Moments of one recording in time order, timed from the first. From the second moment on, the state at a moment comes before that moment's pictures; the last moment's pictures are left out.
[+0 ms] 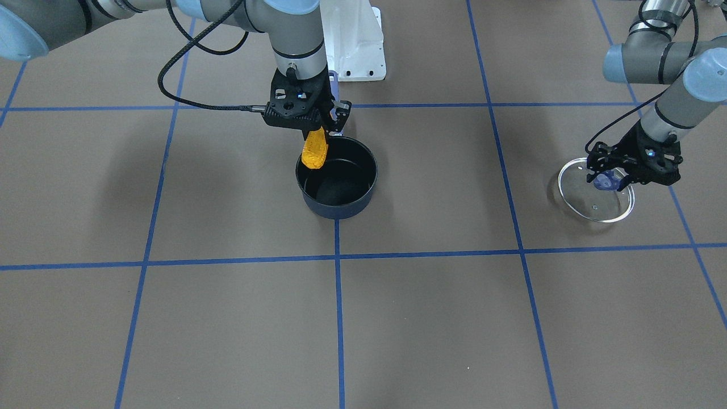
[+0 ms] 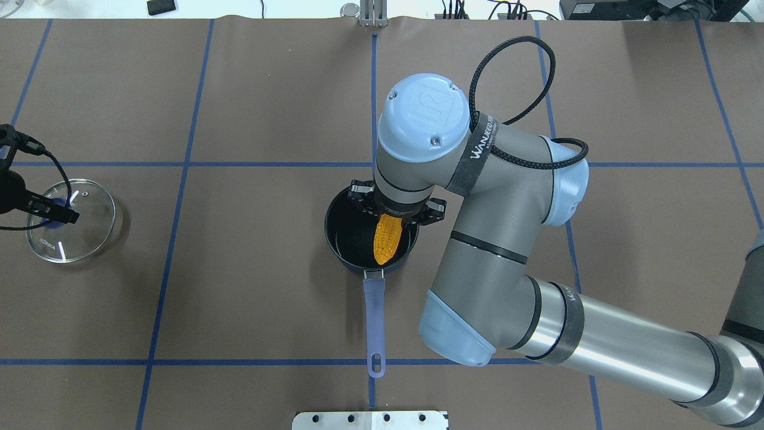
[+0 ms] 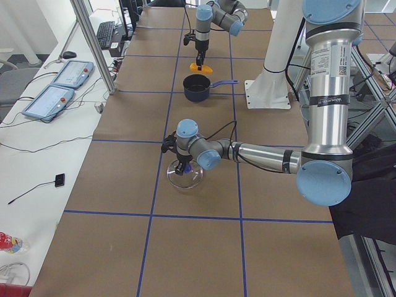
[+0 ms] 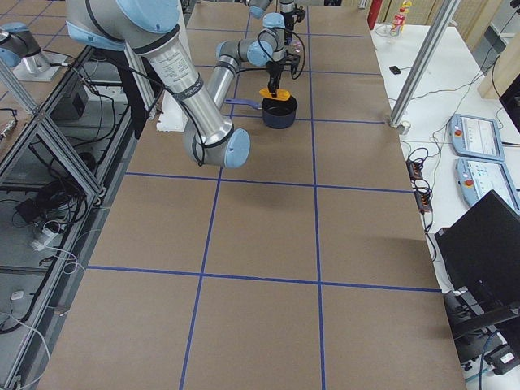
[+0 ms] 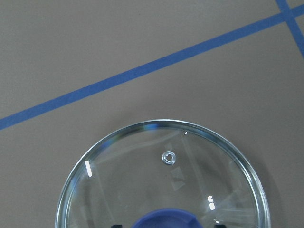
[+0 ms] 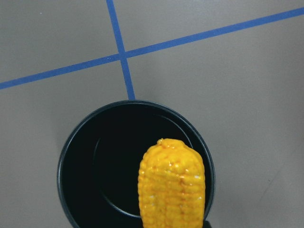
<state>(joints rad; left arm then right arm) -0.98 -1.52 -1.67 -2.17 -2.14 -0.46 0.52 -0.77 1.80 -1.80 1.89 1.43</state>
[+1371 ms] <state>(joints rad) -0.98 -1.53 -1.66 -2.18 -2.14 -0.46 0.52 -0.77 1.75 -1.75 1.88 1.42</state>
